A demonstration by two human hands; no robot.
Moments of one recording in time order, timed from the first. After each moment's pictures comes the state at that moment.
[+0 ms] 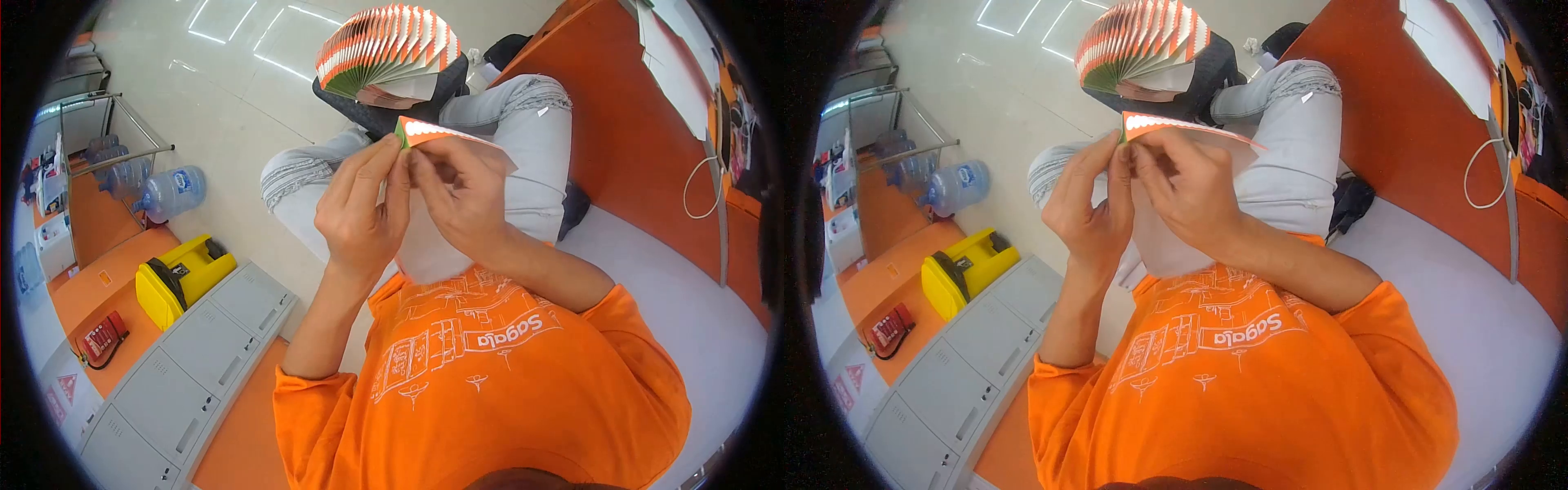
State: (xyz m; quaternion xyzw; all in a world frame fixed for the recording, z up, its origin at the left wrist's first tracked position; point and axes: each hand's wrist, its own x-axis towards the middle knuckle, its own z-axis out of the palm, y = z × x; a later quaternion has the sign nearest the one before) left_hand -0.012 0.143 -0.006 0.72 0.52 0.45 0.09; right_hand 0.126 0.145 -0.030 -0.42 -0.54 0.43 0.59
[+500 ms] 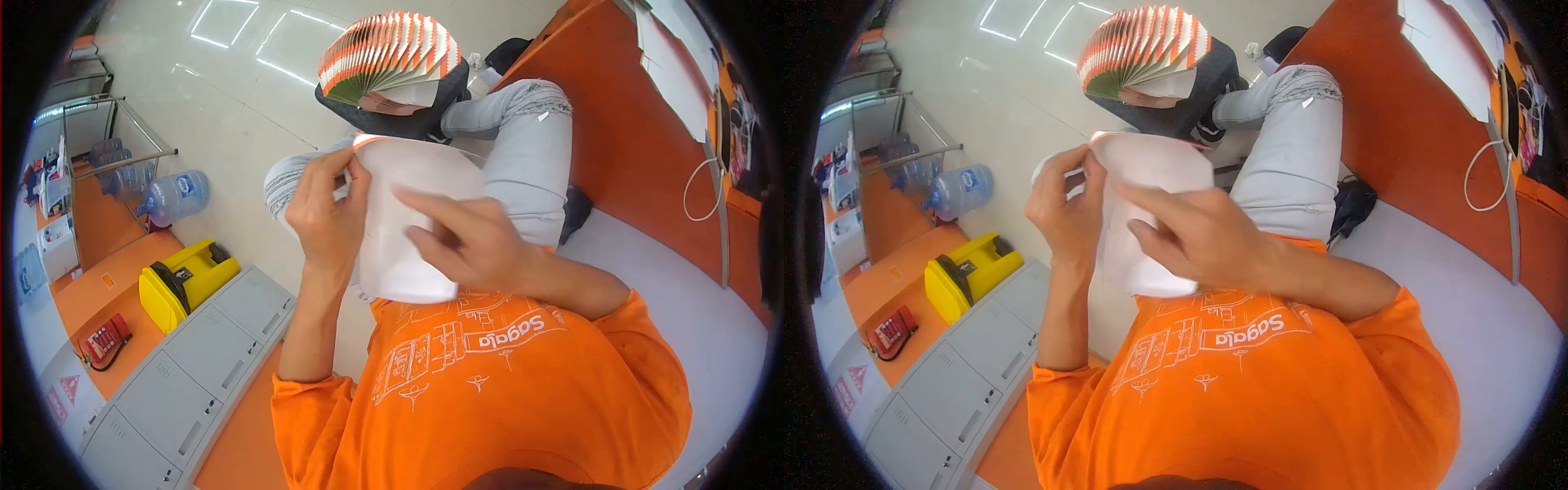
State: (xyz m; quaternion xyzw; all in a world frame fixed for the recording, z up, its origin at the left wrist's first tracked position) left_hand -0.045 0.150 -0.016 0.69 0.60 0.40 0.07; right_hand 0.163 0.130 0.002 -0.34 -0.71 0.52 0.32
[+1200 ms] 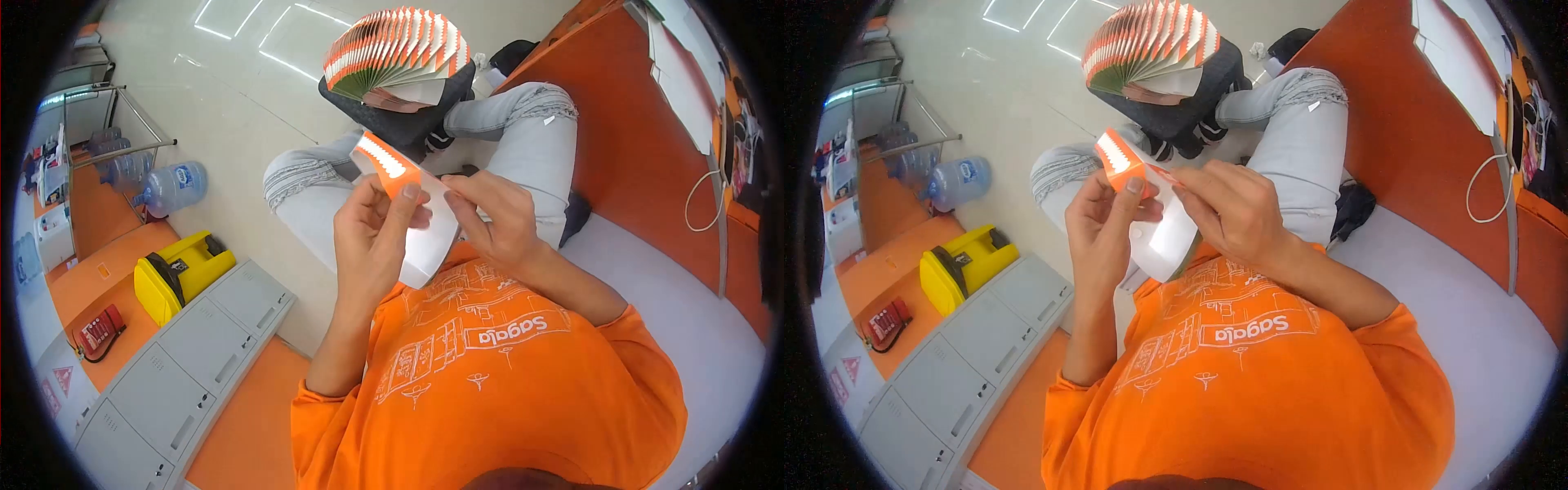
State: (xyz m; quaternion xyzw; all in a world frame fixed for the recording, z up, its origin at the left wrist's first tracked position) left_hand -0.006 0.113 0.014 0.32 0.58 0.44 0.60; right_hand 0.180 0.135 -0.030 -0.41 -0.76 0.30 0.40
